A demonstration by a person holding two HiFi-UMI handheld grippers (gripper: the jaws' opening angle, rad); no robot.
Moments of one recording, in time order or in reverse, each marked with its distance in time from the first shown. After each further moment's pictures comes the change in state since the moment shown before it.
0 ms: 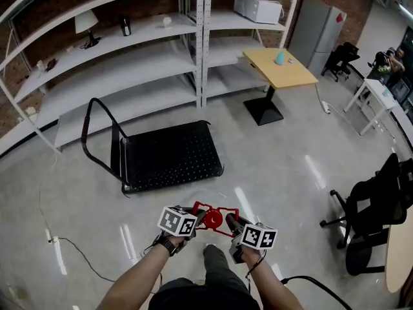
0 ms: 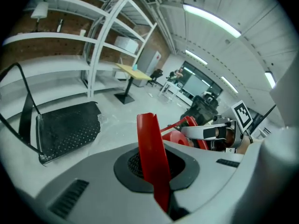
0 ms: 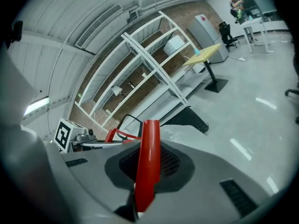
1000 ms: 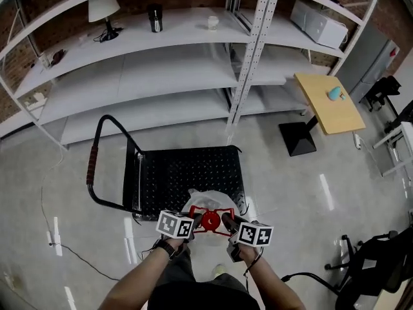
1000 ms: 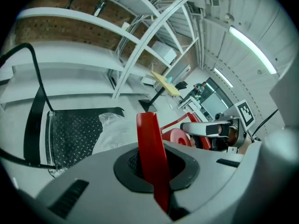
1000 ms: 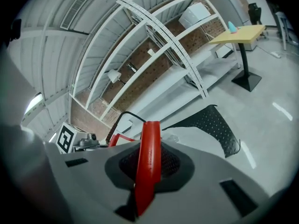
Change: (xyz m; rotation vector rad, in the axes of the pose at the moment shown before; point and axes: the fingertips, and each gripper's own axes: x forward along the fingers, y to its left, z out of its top) left arm -0.017 0.386 0.205 -0.275 -0.081 0.082; right arm 0.413 0.078 0.195 -0.077 0.222 0.083
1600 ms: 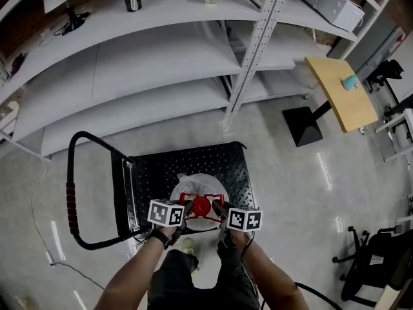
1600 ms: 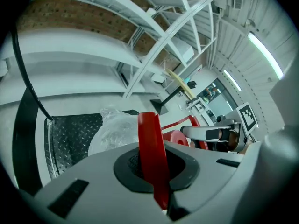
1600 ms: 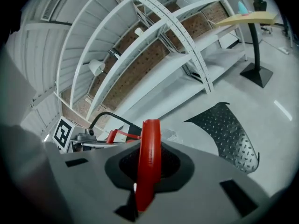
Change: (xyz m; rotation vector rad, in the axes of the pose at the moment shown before) left arm 0.104 0.250 0.119 -0.046 0.059 0.025; right arm 0.267 -0.080 0.088 0.015 0.065 -0.045
